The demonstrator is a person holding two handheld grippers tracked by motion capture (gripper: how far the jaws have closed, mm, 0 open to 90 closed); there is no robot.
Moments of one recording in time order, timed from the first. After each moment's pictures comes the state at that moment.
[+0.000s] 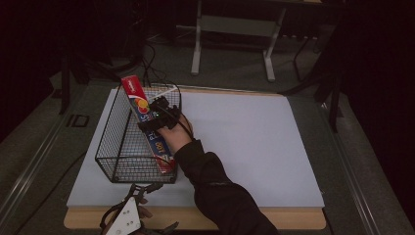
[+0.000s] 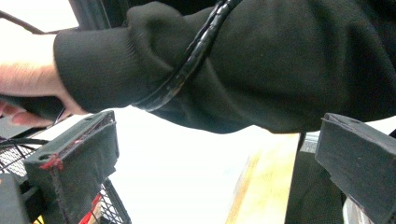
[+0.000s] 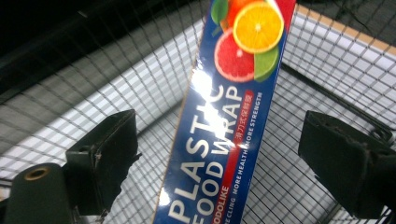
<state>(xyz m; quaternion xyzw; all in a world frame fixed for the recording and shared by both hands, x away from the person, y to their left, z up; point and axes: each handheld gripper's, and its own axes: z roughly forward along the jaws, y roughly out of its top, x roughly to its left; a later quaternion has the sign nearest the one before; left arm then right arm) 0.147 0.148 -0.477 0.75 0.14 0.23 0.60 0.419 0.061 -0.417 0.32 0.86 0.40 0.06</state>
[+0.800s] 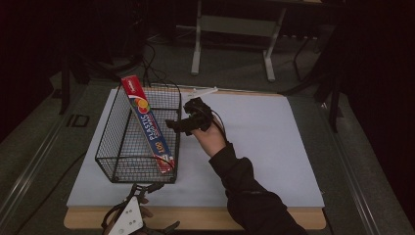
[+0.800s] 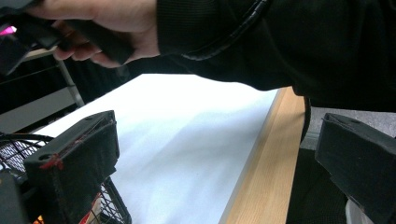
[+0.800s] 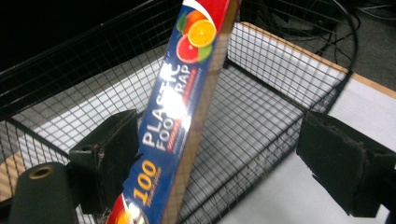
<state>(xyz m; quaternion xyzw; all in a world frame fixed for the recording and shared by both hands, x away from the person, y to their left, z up) 0.149 0.145 -0.479 0.75 0.15 0.24 0.60 0.403 -0.034 -0.392 0.30 0.83 0.46 0.08</state>
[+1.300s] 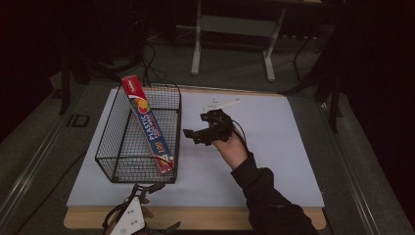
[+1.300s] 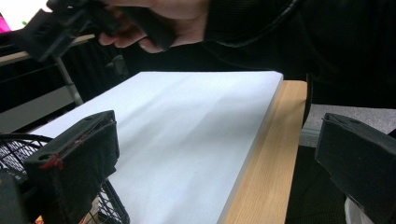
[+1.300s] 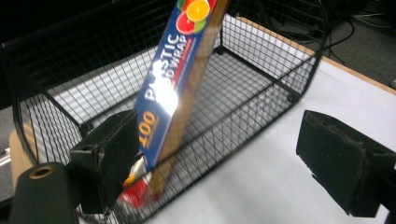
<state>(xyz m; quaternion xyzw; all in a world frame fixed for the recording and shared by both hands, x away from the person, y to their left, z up) 0.149 0.143 -0.479 0.76 0.15 0.23 0.59 0.375 -0.087 -0.393 0.28 0.84 0.46 0.09</state>
